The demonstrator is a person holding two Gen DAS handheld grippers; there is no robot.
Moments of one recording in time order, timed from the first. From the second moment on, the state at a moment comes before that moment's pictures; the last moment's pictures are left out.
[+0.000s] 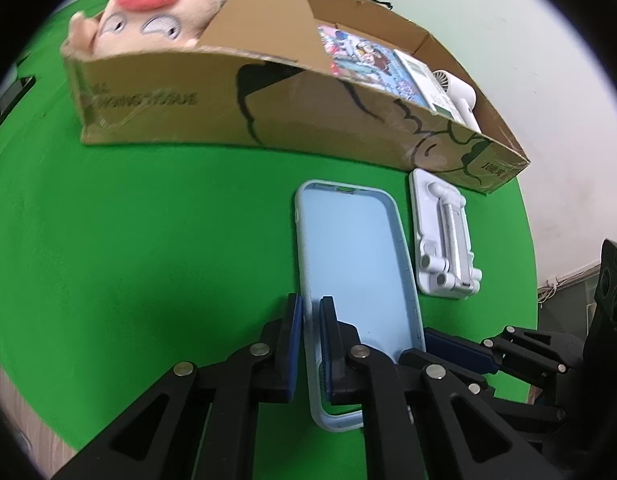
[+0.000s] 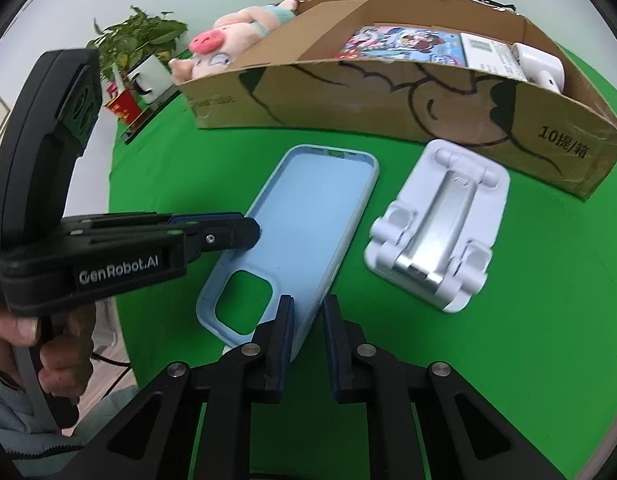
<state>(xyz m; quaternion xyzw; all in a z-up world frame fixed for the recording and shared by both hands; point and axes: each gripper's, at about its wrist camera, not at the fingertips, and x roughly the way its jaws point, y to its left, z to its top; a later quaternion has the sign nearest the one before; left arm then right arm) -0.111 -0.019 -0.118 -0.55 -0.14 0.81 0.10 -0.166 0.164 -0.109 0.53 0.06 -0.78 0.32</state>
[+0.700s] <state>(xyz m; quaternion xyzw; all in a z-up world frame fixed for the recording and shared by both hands) -0.089 -0.016 -0.077 -0.51 -0.10 0.85 0.07 -0.155 0.162 -0.072 0.46 0.08 -0.83 0.31</state>
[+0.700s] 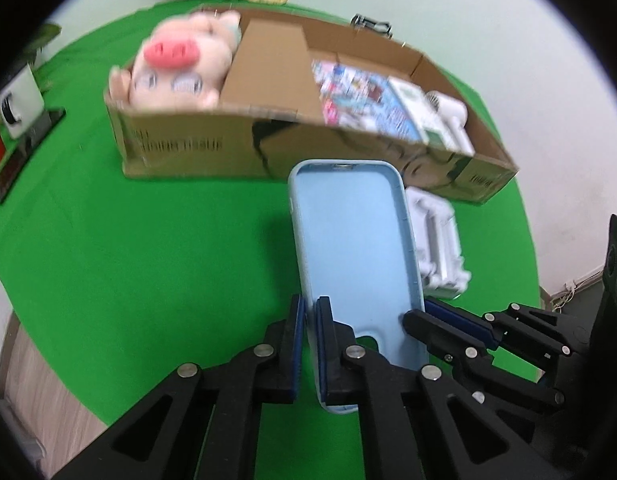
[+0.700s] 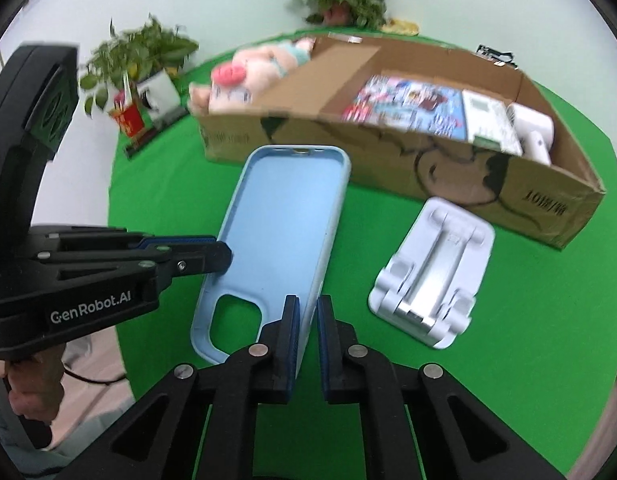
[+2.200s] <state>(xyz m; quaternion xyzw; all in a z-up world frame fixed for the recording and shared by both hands) -0.235 -0.006 0.050 -0.39 -0.05 0.91 0.12 -0.300 0.160 0.061 0.35 -0.01 -0.90 0.26</state>
